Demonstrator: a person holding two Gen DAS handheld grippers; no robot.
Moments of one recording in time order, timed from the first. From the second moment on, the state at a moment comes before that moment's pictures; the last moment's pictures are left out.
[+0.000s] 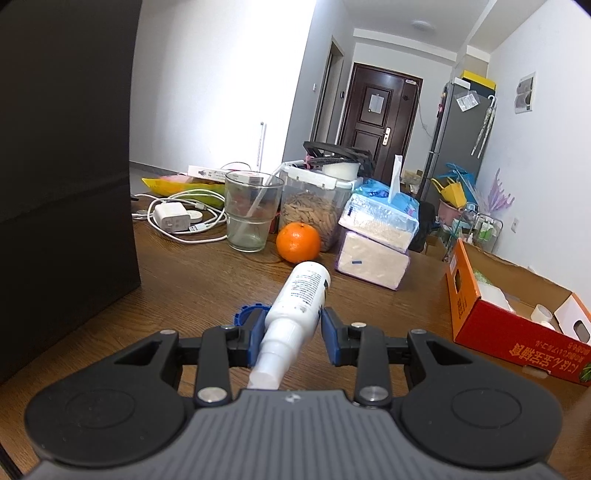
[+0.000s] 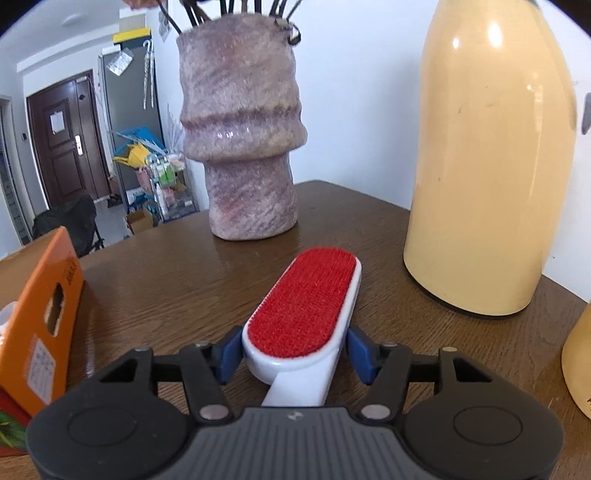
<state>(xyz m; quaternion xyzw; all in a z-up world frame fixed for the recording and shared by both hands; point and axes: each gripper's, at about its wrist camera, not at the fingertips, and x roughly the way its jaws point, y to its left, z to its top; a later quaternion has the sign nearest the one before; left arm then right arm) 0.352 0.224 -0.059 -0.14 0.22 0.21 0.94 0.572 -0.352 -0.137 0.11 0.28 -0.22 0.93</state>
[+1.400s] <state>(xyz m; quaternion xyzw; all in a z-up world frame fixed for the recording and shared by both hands) 0.309 0.165 -0.052 -0.12 0.20 0.14 0.96 0.360 -0.253 -0.099 0.04 0.19 -0.07 0.98</state>
